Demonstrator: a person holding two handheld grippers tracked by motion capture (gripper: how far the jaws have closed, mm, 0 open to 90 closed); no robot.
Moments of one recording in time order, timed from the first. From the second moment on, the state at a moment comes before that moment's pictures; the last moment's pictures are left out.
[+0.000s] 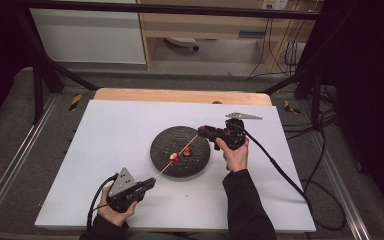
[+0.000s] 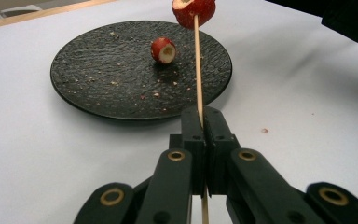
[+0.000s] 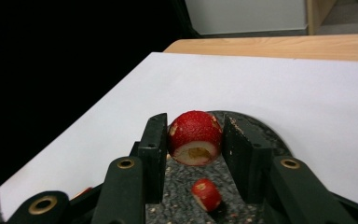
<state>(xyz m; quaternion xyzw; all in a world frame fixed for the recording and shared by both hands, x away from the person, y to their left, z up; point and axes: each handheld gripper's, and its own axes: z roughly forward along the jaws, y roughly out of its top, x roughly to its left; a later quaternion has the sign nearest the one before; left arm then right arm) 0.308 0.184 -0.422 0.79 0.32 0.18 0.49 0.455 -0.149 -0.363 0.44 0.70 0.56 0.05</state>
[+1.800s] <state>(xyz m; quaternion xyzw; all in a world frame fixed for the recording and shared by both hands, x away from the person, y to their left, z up) 0.312 0.193 -0.420 0.78 0.34 0.18 0.49 0.455 -0.120 -0.442 0.44 0.78 0.45 0.04</state>
